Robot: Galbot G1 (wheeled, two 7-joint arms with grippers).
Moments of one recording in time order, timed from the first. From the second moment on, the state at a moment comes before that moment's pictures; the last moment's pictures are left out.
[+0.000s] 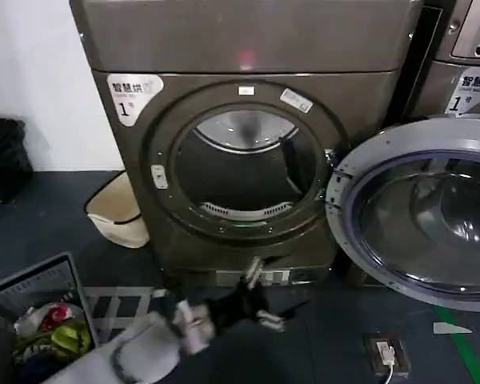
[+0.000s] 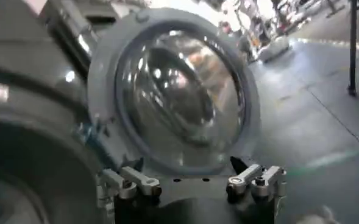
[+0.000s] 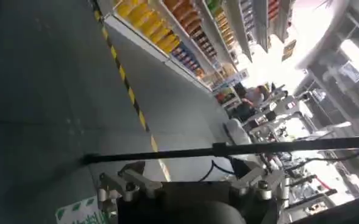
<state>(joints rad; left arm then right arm) 1.00 -0.73 0.12 -2.13 -0.11 -0.04 0.22 -2.12 1.22 1.92 1.36 0.12 0.13 -0.30</state>
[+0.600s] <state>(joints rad) 1.42 -0.43 -0.29 -2.13 -0.43 0.15 0.11 -2.06 1.20 1.93 1.39 0.10 0.09 -0.38</state>
